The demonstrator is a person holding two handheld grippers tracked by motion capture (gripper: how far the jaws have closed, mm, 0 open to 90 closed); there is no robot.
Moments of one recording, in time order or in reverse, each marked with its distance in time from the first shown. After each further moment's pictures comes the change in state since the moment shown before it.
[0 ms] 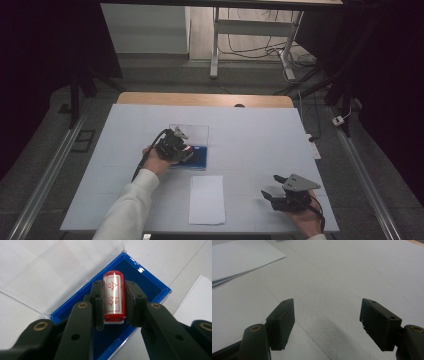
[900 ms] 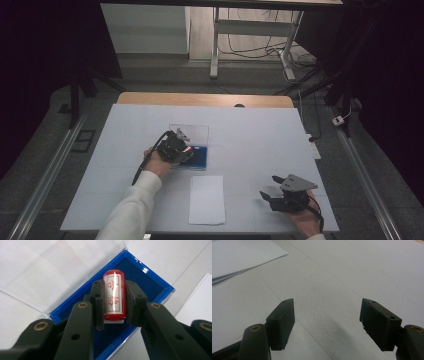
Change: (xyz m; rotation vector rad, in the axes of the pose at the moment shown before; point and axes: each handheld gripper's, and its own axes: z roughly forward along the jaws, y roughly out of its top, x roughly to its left) left arm -0.006 -0.002 0.002 -0.003 0.035 0.007; right arm 0.003 0.001 0.003 0.016 0.002 -0.014
